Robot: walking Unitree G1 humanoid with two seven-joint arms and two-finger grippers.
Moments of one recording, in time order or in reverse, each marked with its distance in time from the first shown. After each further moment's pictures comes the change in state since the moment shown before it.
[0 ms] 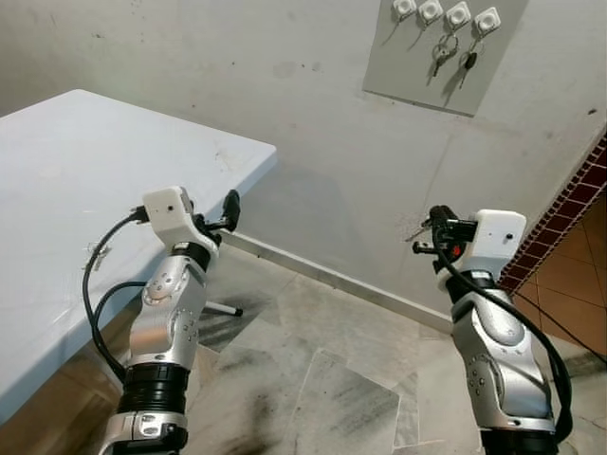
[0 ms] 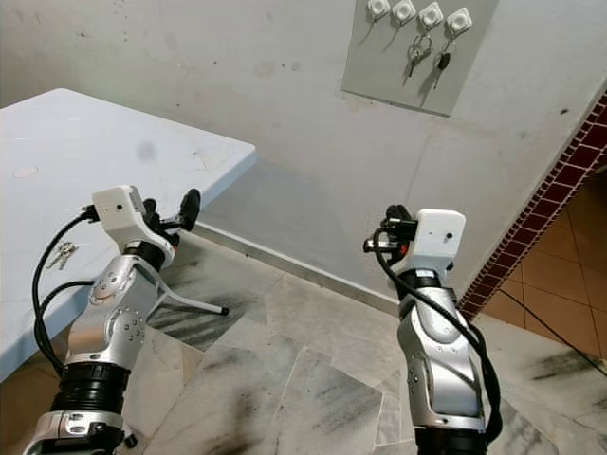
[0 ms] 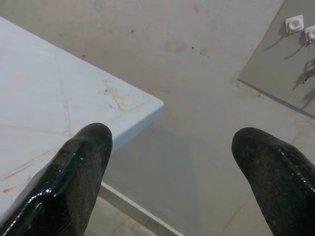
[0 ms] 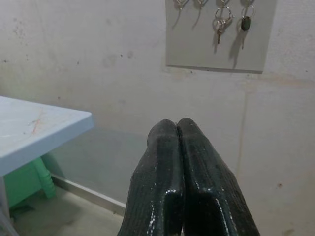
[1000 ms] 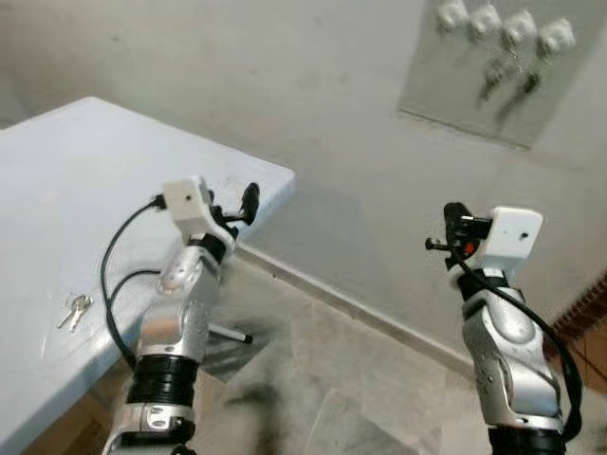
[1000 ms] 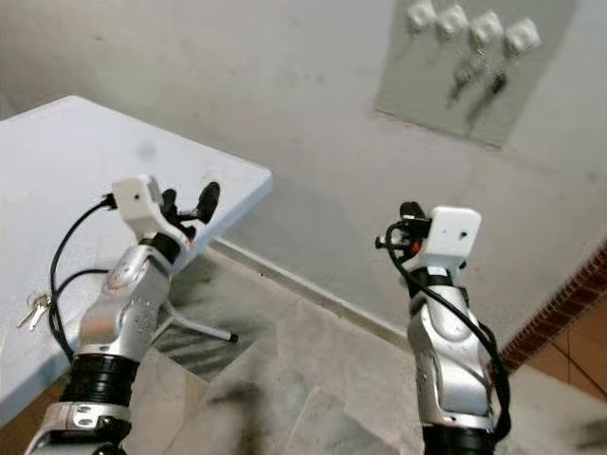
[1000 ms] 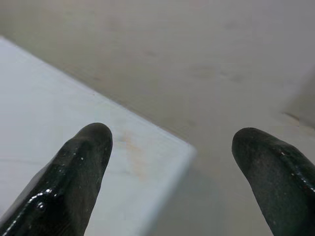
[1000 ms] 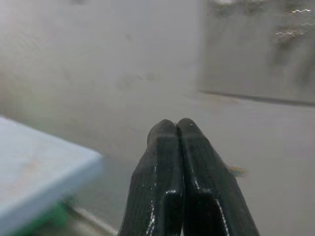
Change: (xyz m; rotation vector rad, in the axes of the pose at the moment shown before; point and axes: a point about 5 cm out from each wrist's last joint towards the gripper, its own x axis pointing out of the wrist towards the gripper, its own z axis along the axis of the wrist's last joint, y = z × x) left arm 0.004 0.006 0.014 0.024 -0.019 -0.004; right arm 0.006 0.017 0.011 0.028 -0.058 0.050
